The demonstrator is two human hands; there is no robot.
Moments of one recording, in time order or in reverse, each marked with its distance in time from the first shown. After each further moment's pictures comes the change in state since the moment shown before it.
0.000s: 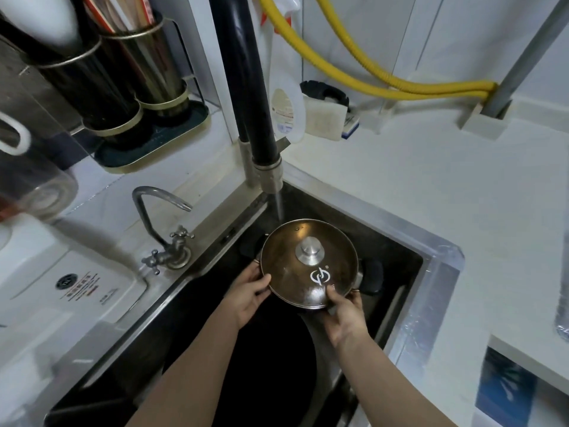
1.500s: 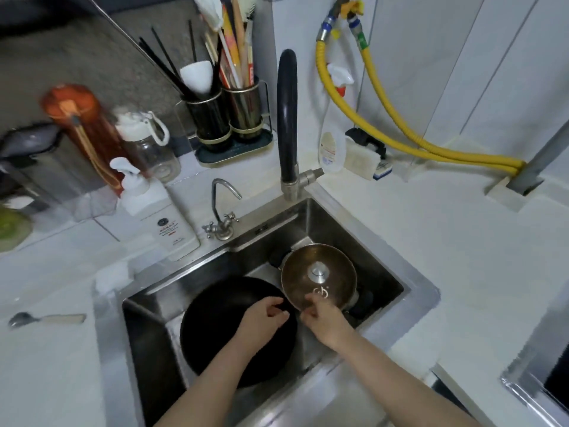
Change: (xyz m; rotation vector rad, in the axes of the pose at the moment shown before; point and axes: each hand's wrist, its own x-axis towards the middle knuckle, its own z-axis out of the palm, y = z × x) left_hand -0.163 -0.032 0.088 0.713 0.416 0.081; right_hand -0.099 -0.081 -0.009 -1.787 -0.762 -0.274
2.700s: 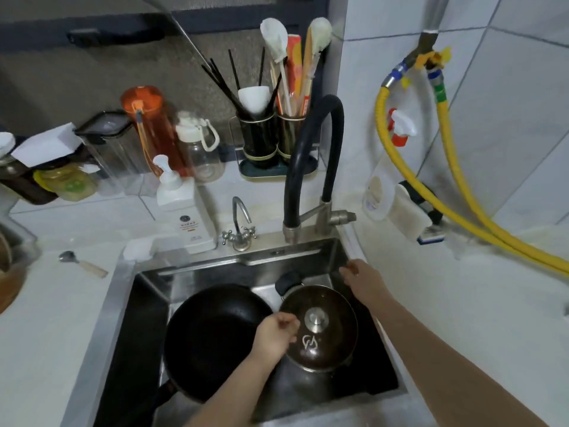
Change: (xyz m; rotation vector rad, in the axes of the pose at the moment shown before) left_hand 0.042 0.071 0.067 -0.537 0.331 -0.182; right_hand 0.131 -0.040 -0.161 -0.167 0.038 -0.175
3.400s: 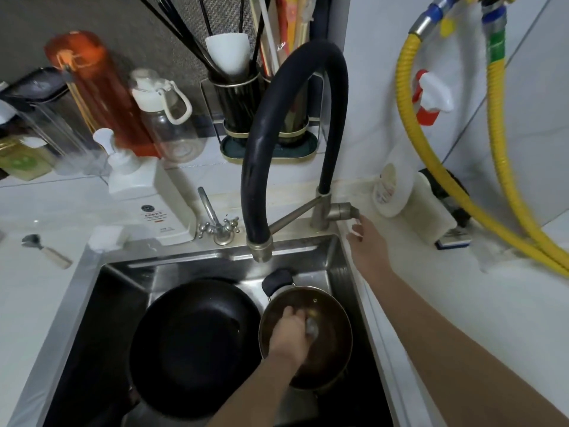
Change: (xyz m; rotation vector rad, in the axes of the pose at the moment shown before) left_hand 0.077 -0.007 0.076 0.895 0.027 0.101; right_hand 0.106 -0.001 -0.012 0.180 0.143 -0.084
